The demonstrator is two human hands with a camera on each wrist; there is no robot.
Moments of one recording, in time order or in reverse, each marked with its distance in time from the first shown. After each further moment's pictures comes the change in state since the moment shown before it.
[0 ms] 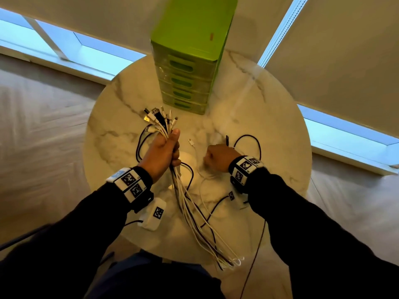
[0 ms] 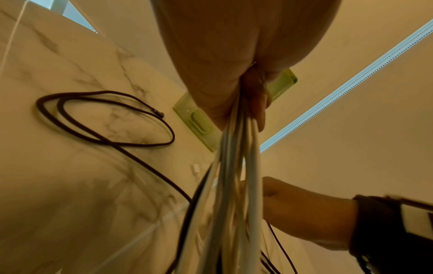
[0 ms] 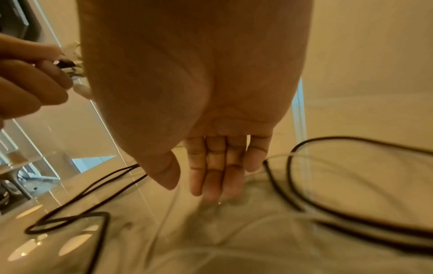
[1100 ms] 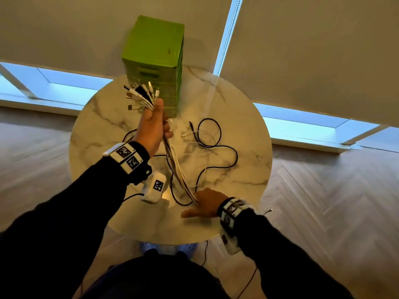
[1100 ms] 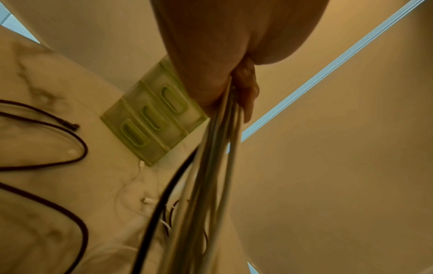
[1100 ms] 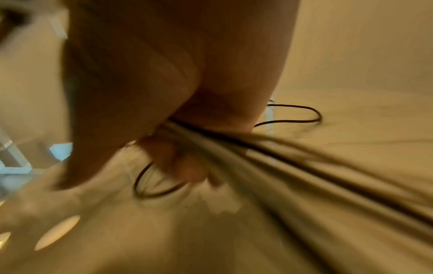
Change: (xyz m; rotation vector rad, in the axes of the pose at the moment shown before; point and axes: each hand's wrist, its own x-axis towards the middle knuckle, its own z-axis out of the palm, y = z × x) left_hand -0.033 0.056 0.048 -0.084 0.014 0.232; right_hand -0.160 -0.042 0.098 0.170 -0.182 0.040
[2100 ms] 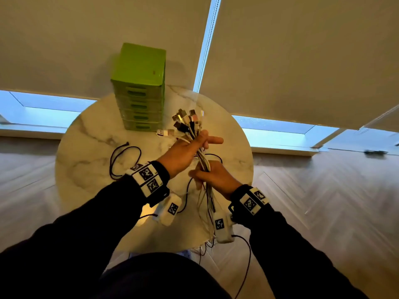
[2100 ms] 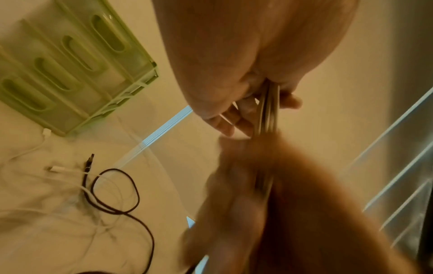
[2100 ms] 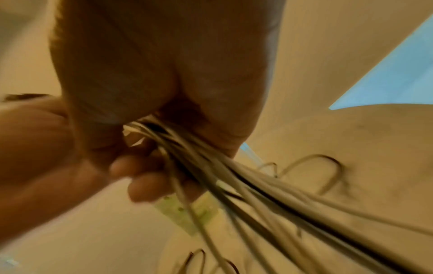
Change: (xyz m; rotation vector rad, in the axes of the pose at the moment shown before) left_hand -0.071 0.011 0.050 0.349 -0.671 0.137; right_hand -0.075 -0.020 -0.065 0.905 0.579 -0.221
